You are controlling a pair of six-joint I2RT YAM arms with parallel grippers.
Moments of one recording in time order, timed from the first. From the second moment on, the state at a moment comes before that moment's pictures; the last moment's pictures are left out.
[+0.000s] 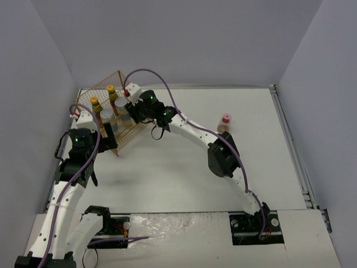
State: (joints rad) left arm -0.10 0.78 0.84 -0.51 -0.16 -0.20; right arm 0.84 2.38 2.17 -0.18 -0.03 -0.11
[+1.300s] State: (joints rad) left arm -0.09 0.80 0.84 -0.51 -0.12 -0.20; right arm 0.22 1.65 1.28 -0.15 0.30 0.13
